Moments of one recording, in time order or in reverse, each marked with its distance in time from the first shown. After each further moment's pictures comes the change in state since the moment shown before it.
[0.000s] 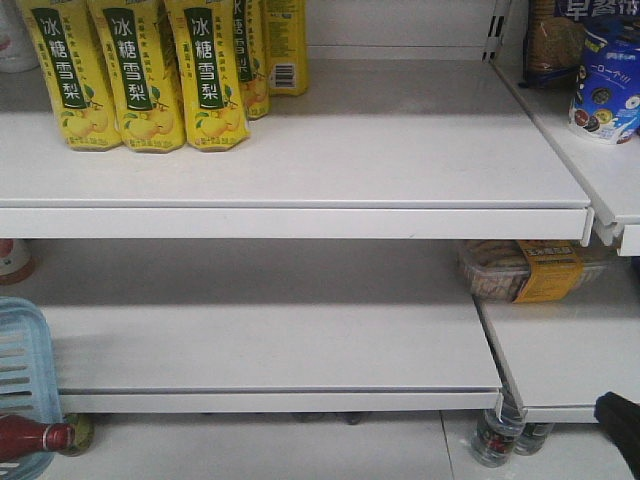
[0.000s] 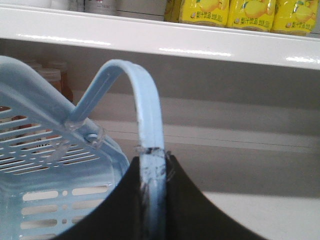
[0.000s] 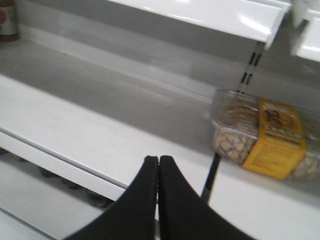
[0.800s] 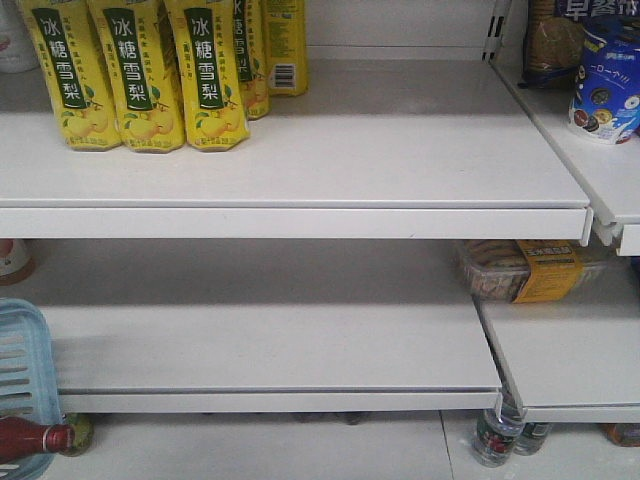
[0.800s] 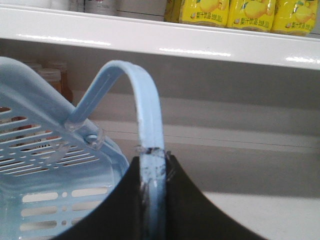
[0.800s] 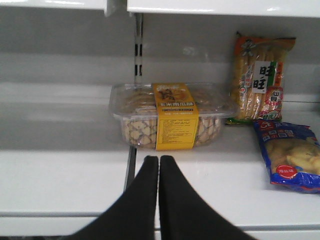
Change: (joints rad) left arm 0.000 0.000 0.000 0.000 0.000 0.000; right arm -0.640 -0.200 0.159 0.730 -0.195 -0.656
